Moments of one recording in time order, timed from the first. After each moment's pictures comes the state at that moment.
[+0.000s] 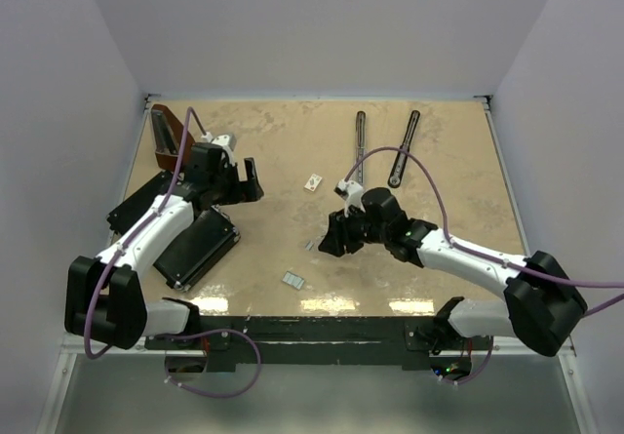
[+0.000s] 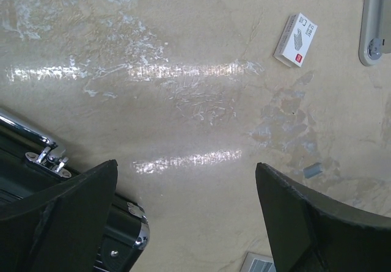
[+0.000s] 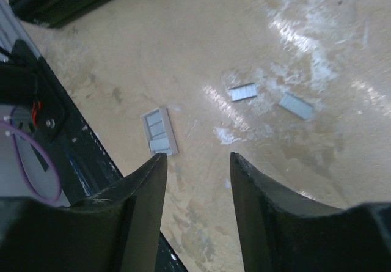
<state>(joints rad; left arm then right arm) -0.25 1.31 0.90 -0.38 0.11 -0.36 0.74 1.26 0.66 -0.01 -0.33 0.40</state>
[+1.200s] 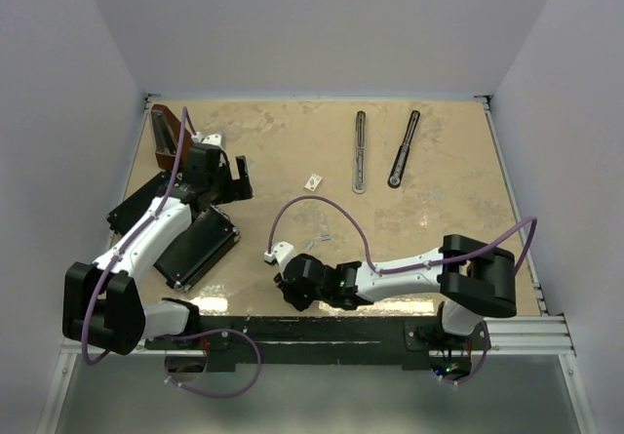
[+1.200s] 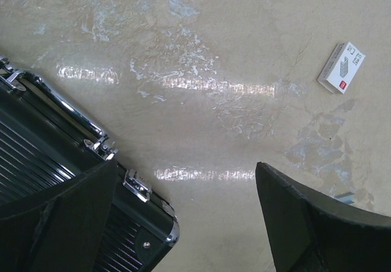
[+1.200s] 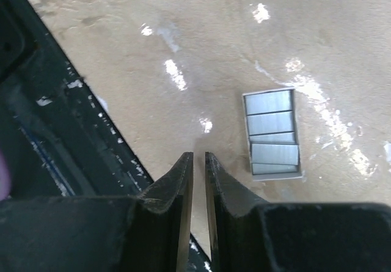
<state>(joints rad) -0.25 1.28 0.90 -0.41 -0.07 -0.38 1.34 1.64 0.81 0.04 0.12 0.43</state>
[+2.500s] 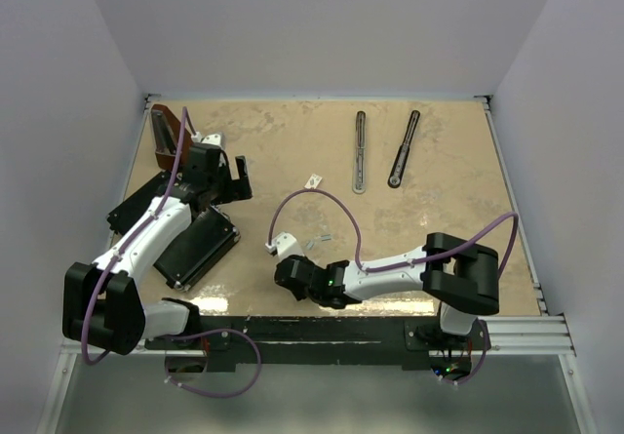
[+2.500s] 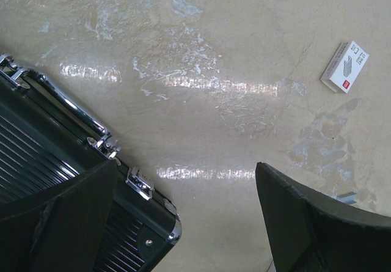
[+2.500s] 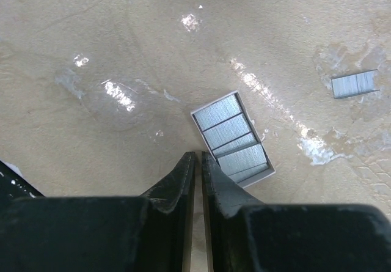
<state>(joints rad) -0.25 1.28 0.91 -0.43 -0.08 -0.38 1.35 1.73 0.88 -0.04 0.42 0.49</state>
